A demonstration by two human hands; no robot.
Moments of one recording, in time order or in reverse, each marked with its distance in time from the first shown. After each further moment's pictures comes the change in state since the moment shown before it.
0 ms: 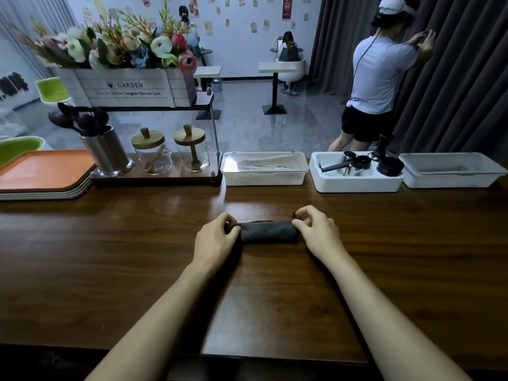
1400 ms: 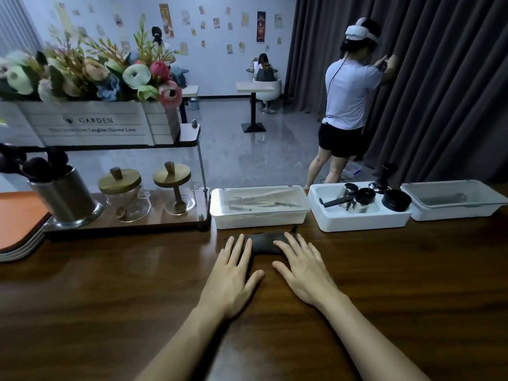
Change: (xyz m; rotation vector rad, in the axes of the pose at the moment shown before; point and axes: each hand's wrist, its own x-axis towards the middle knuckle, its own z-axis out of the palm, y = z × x) left_hand 0.081 -0.021 0.054 0.354 -0.260 0.464; right_hand 0.076 0.013 0.057 -0.520 -0.151 -0.255
